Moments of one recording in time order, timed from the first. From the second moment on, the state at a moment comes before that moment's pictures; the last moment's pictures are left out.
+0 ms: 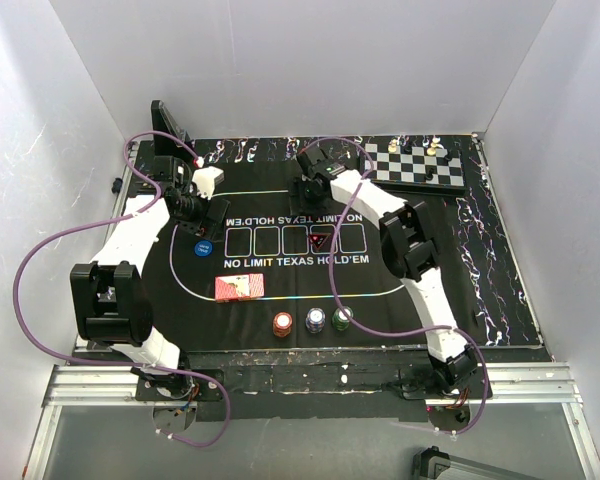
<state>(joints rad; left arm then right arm) -0.03 1.58 1.27 -0.79 0.34 0.40 0.61 2.44 2.14 -0.73 -0.07 0.45</state>
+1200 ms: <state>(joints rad) -0.03 1.46 1.25 -0.88 0.35 0.42 0.67 1.74 1.07 -0.66 0.34 0.50</state>
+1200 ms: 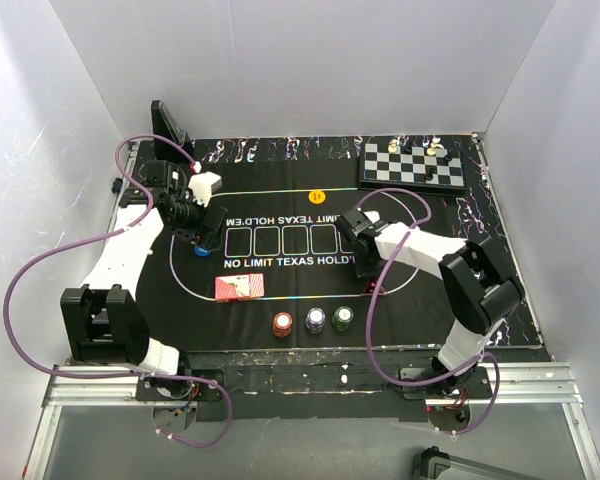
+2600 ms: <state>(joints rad) -0.01 1.29 1.26 -1.06 0.26 0.25 1.23 1.69 1.39 -0.77 0.10 0.48</state>
